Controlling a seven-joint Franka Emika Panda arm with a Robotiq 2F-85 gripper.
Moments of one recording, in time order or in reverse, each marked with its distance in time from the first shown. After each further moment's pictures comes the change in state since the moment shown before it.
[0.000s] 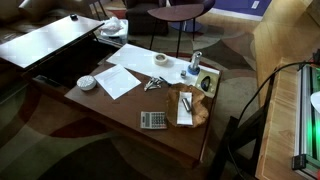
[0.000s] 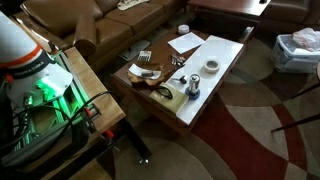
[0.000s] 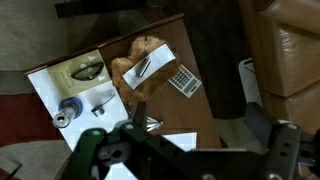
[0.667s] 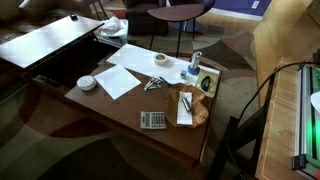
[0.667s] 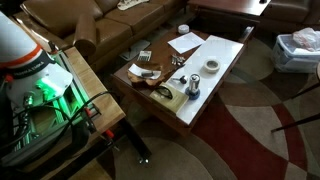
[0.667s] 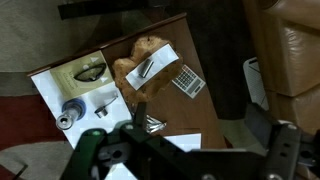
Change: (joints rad) arm -0.007 0.007 0.024 -0.026 -0.010 0.036 0.026
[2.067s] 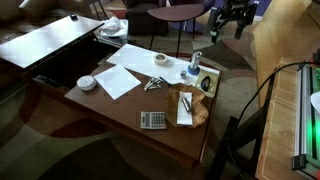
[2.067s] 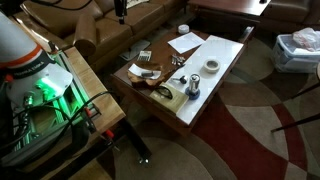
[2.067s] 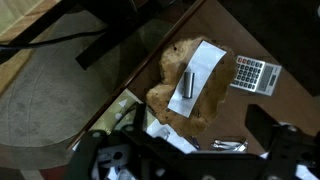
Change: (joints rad) arm -0.008 0.286 0.127 -0.361 -0.035 0.622 0.527
